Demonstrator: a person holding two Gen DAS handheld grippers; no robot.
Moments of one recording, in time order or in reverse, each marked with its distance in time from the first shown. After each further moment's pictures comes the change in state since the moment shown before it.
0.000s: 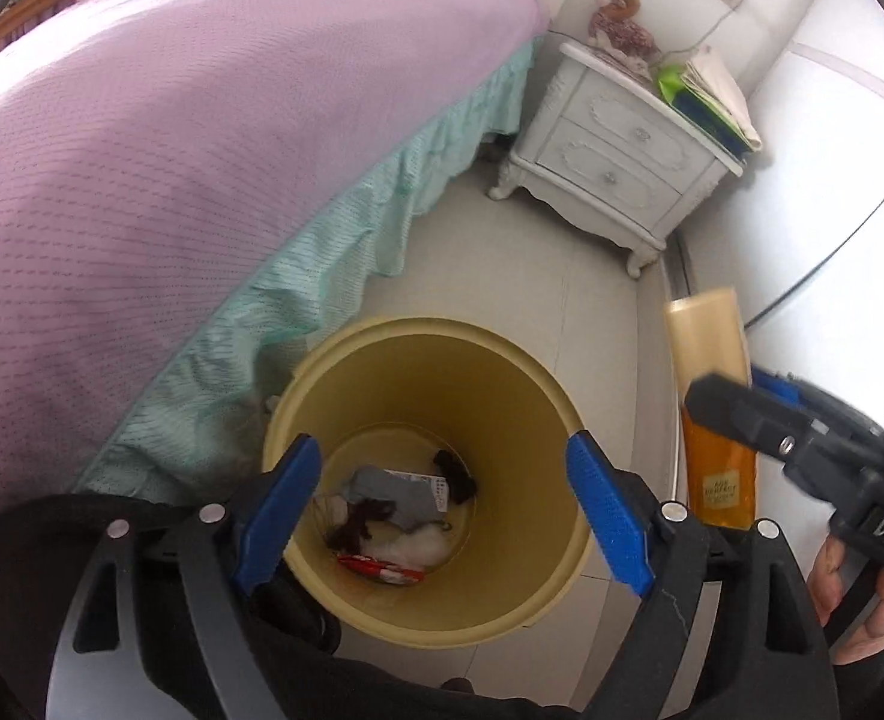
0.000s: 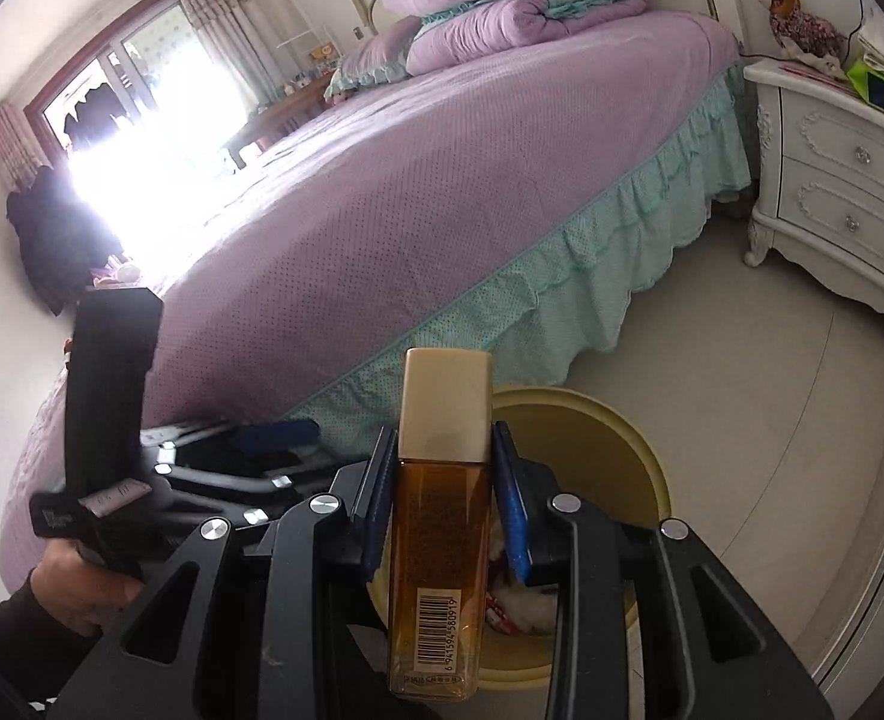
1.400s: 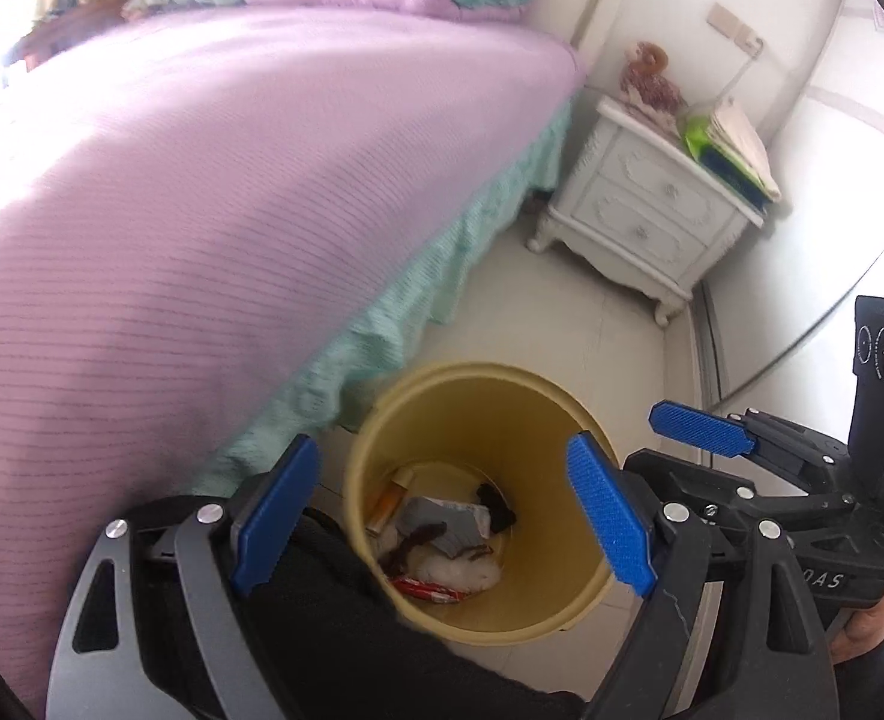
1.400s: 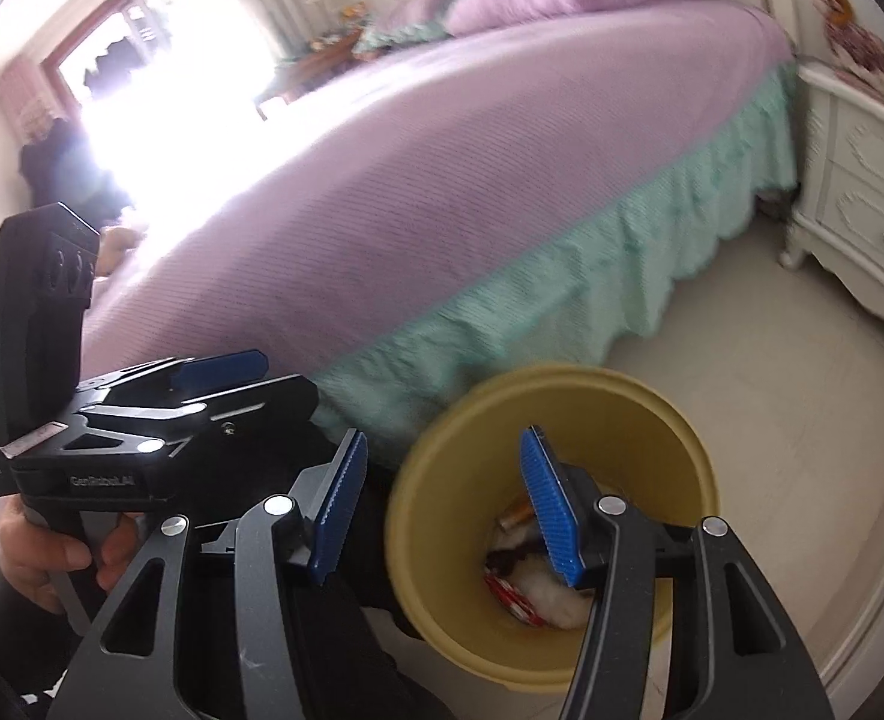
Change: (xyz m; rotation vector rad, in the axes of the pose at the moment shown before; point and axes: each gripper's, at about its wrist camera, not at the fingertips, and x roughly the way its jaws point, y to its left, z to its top) left arm -0.062 0.033 -0.003 -0.043 -0.129 0.077; right arm 0.032 0.047 0.011 -0.116 0.053 0.057
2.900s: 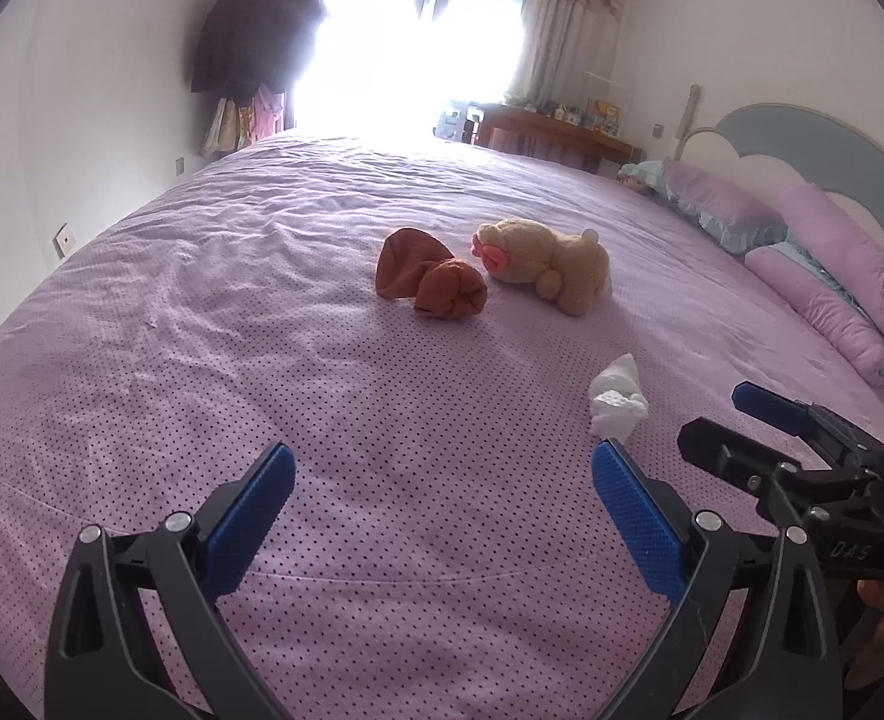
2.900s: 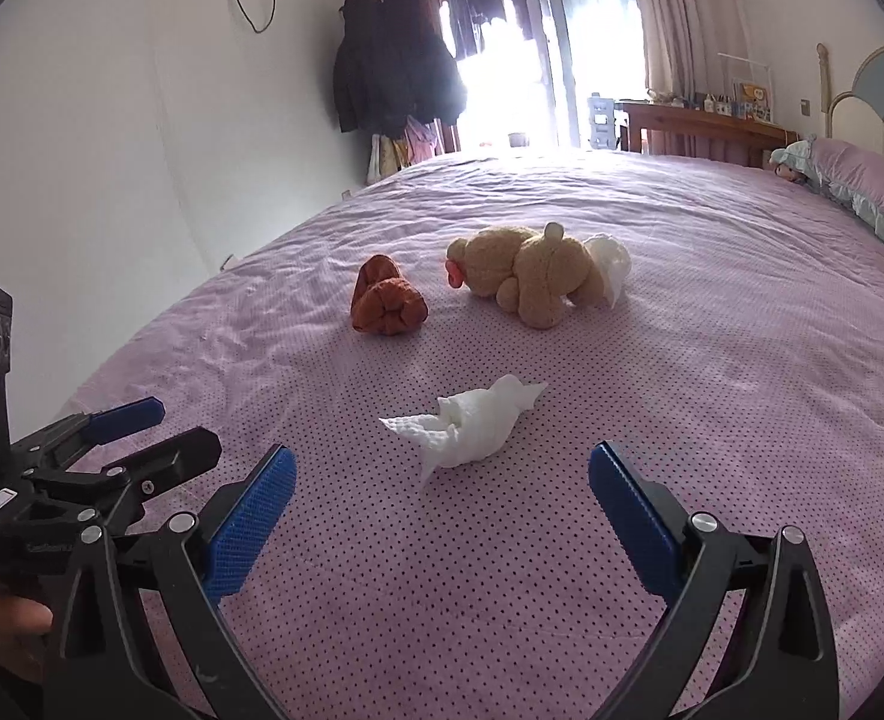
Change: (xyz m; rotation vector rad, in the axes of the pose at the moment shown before) left arm -0.313 0.320 -0.104 -0.645 -0.462 0.730; right arm 0.198 0.443 0.113 -0.653 0.010 0.416
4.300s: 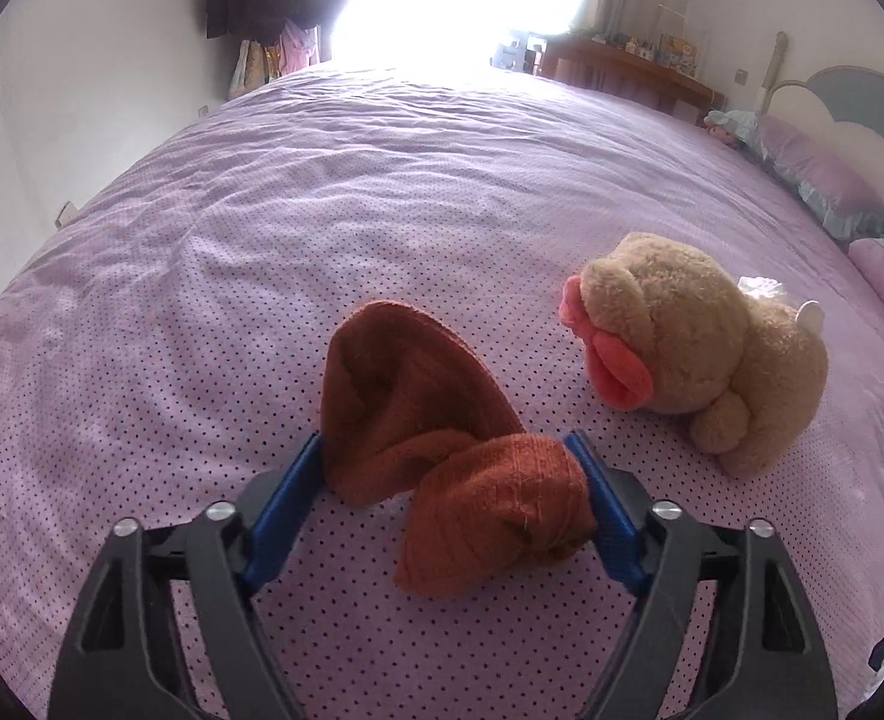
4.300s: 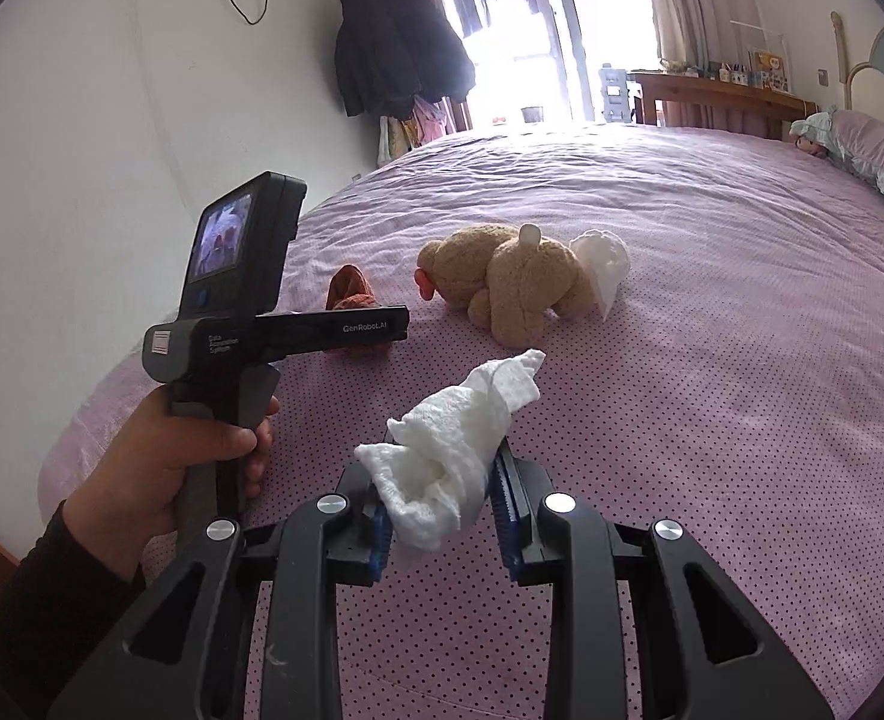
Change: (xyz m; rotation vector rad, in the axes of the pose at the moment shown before) left arm 0.187 -0.003 0.098 -0.030 0.182 0.154; right arm 0.011 -0.047 0.028 0.041 0.038 0.119
